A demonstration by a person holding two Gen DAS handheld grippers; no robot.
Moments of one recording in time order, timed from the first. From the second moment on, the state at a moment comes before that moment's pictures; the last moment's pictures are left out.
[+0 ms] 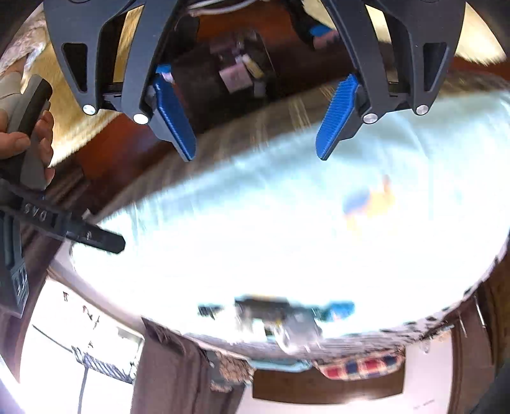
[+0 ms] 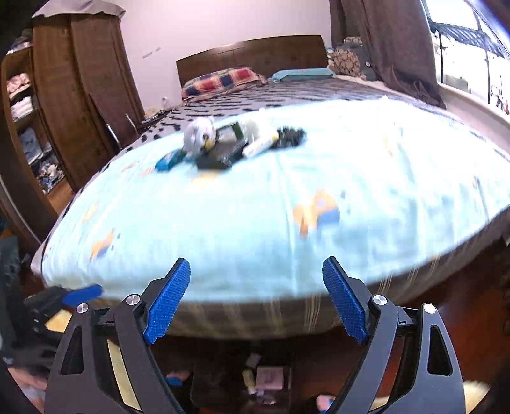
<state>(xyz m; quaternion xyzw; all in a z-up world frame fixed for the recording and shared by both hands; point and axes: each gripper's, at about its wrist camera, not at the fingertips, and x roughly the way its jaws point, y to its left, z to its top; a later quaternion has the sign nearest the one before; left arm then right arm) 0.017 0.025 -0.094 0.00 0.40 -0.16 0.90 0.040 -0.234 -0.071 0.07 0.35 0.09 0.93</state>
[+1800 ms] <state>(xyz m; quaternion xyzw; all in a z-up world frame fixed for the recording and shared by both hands) 0.259 0.032 -0.081 0.06 0.40 -0.05 0.91 0.237 -0.210 -0.084 0.13 0.40 0.10 0.90</state>
